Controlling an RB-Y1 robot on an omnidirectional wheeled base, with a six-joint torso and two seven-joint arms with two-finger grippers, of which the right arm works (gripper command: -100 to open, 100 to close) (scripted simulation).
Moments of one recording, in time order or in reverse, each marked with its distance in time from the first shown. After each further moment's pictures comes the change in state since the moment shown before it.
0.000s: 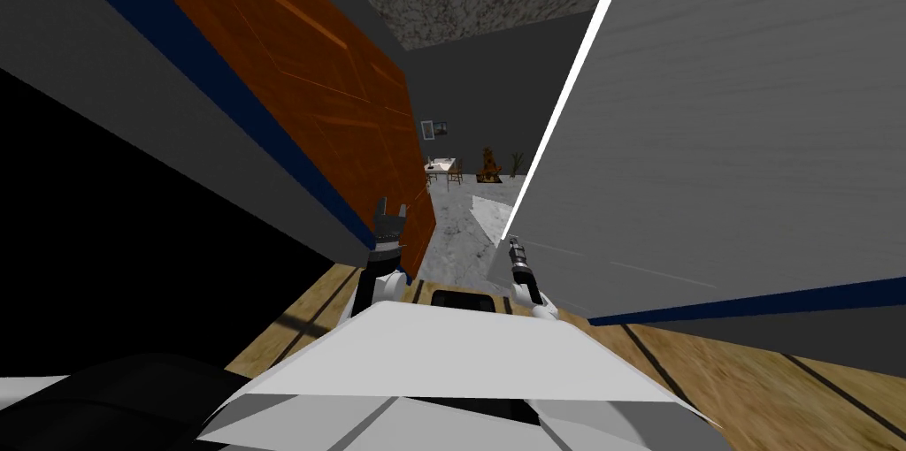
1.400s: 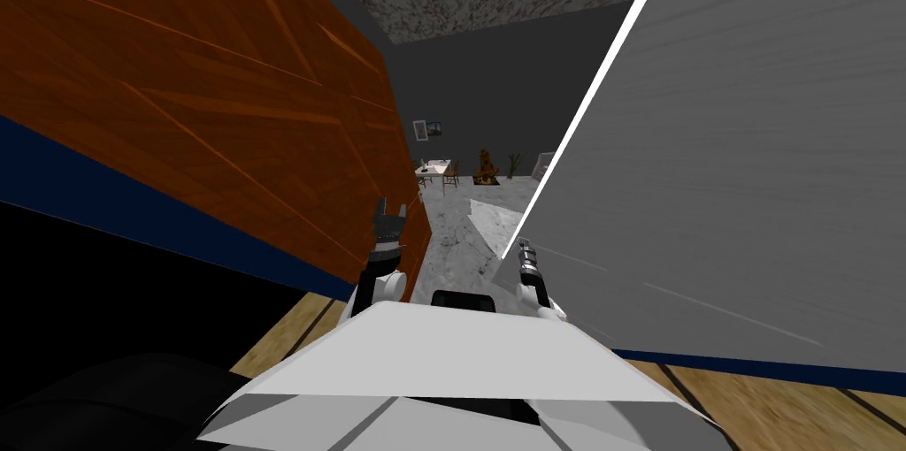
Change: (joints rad) arm -0.013 -0.012 -0.111 0.045 -0.057 -0.016 0.038
